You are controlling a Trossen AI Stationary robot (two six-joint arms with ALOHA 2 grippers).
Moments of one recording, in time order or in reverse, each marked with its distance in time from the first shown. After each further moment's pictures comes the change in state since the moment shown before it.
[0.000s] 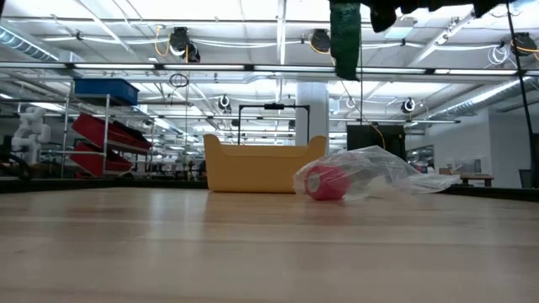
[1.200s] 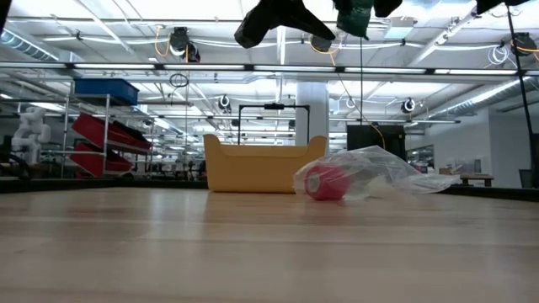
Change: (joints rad) left arm 0.081 0.001 0.002 -0.214 -0.244 0.419; right arm 0.068 -0.032 -0.047 0.182 -0.103 0.179
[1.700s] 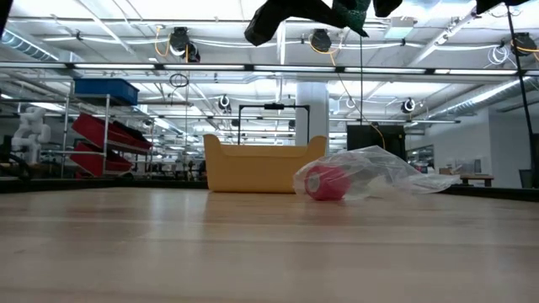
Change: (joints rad) left arm 0.018 0.000 0.000 0.073 0.026 0.027; right arm 0.000 0.000 0.000 0.007 0.000 0.016
